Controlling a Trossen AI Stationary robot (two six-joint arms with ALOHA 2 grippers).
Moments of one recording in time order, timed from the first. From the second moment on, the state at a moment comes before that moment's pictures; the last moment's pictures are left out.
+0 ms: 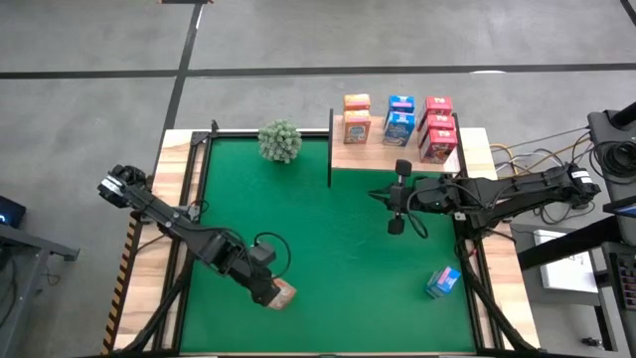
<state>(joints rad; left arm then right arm) -0.55 1.48 1.13 -0.78 -0.02 -1.36 0.09 0.99 0.75 -0.18 0.36 -0.27</state>
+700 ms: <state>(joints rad) -0.50 1.48 1.21 -0.55 -0.26 -0.96 0.09 0.99 0.75 -0.19 0.36 -0.26</state>
